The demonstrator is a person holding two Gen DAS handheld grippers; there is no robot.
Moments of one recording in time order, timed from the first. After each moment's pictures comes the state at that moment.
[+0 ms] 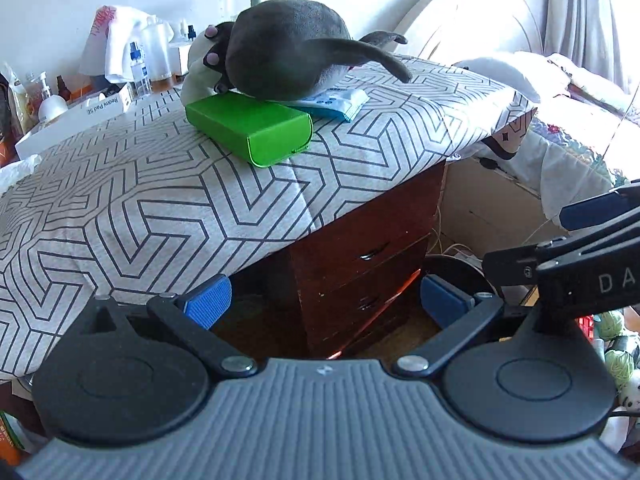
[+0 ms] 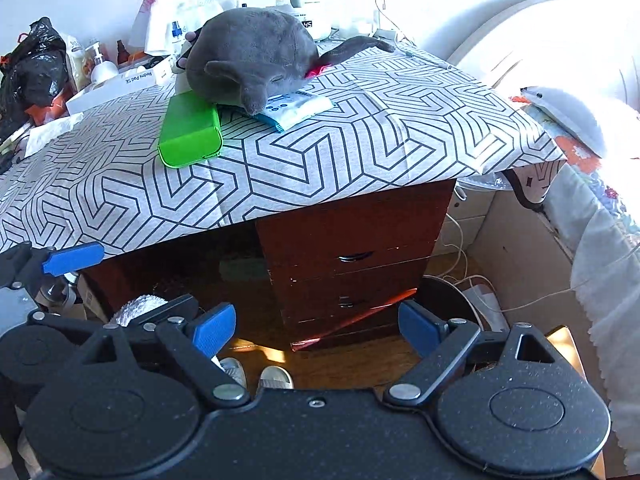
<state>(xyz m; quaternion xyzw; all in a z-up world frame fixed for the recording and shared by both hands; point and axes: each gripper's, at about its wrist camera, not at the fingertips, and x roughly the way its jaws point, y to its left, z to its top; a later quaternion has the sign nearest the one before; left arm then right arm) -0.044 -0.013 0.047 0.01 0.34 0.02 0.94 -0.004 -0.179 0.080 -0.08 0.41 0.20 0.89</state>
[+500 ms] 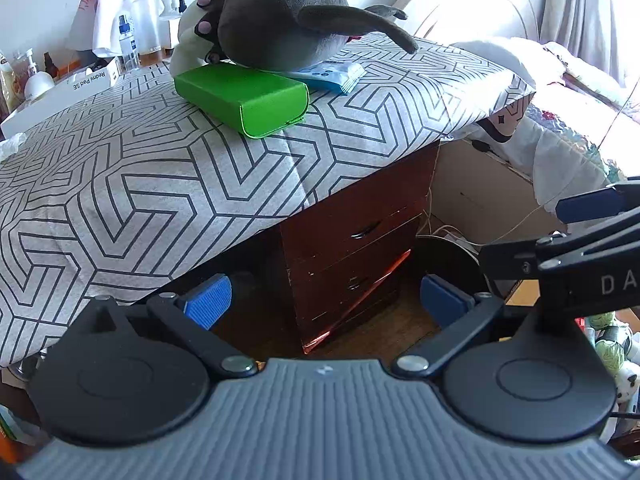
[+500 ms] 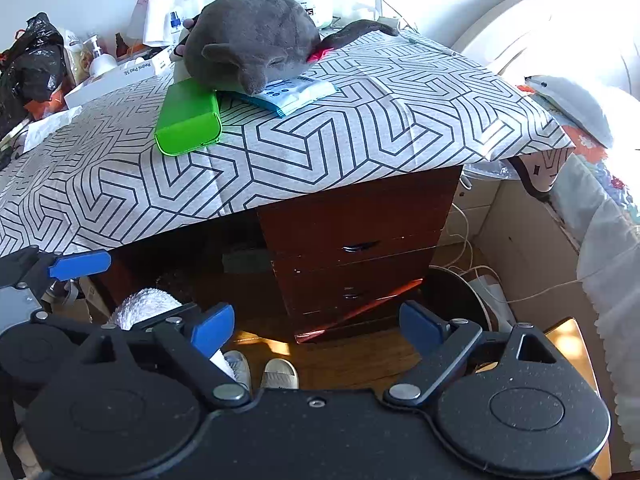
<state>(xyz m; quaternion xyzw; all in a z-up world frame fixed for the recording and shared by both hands) -0.035 -0.006 0.035 0.00 0.36 0.01 0.93 -0.001 -0.173 0.071 -0.08 0.41 0.20 0.88</state>
